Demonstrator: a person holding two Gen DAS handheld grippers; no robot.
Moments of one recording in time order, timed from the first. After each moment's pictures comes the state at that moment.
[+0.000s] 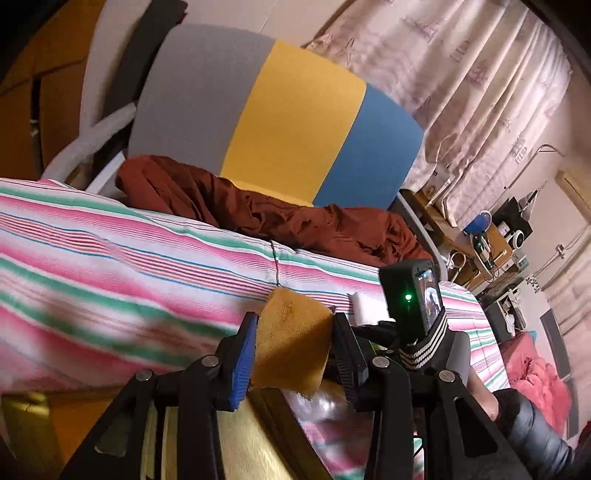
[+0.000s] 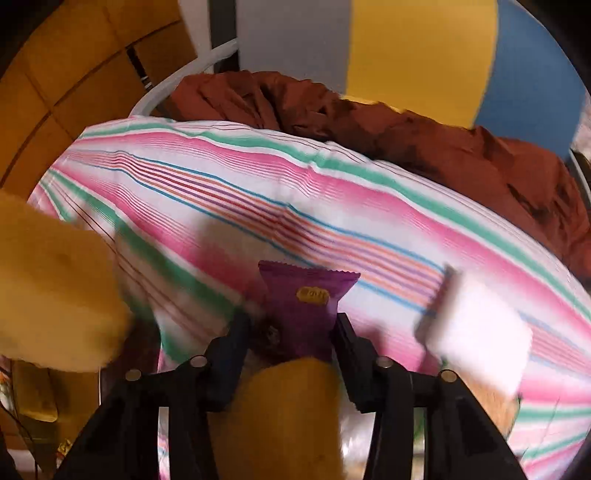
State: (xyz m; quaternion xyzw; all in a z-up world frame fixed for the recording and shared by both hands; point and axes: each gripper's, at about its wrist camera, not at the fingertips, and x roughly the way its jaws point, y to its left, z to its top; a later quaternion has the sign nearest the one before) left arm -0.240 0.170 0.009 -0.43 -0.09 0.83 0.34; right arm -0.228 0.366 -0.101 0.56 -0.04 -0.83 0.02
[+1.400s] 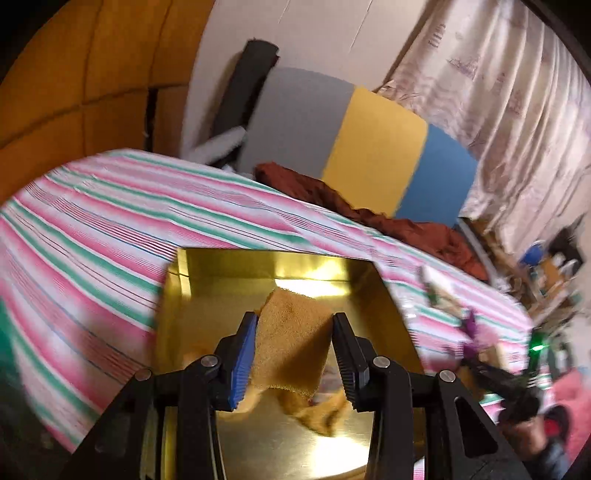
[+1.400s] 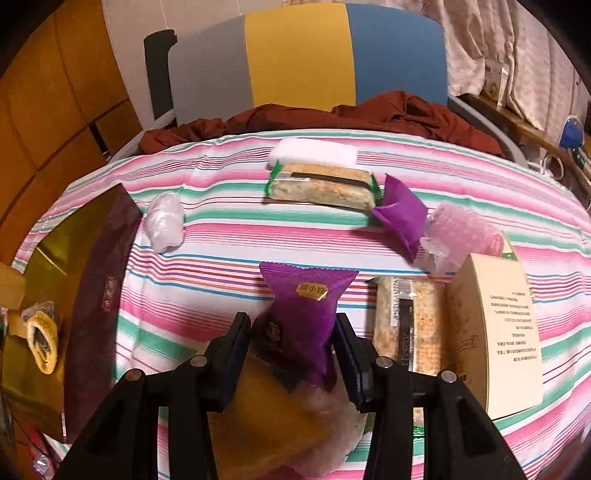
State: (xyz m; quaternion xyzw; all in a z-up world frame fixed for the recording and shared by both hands) left arm -0.087 0.014 0.003 -0.38 -0.07 0.91 0.17; right arm -0.009 0.400 -0.091 0.45 -0.11 -0.88 -0.11
